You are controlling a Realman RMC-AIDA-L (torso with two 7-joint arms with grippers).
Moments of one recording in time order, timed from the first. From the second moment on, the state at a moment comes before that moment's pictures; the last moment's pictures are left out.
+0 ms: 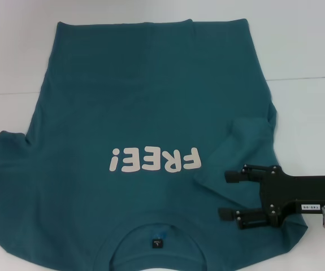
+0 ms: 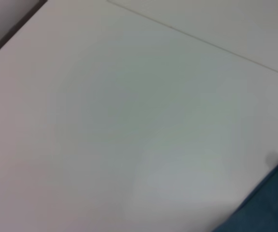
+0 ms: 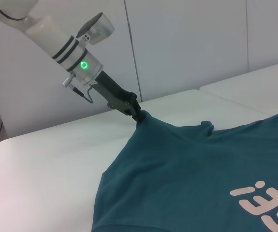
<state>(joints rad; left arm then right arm) -0.53 -2.10 0.65 1.03 2.85 1.01 -2.84 0.51 2.09 -0.60 -0.69 -2.13 -1.67 1.25</state>
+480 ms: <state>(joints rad) -0.55 -2.14 0.70 1.11 2.84 1.03 -2.84 0.51 2.09 -0.60 -0.67 -2.13 -1.65 1.25</state>
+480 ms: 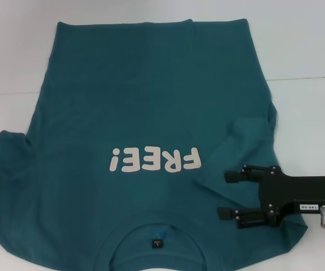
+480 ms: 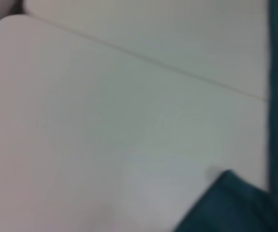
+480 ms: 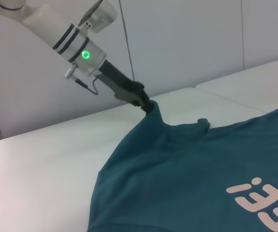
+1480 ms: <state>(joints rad) -0.61 -2.16 0.87 1.13 2.57 1.10 -2.82 0.50 2.09 -0.60 -0.67 -2.13 -1.63 1.25</state>
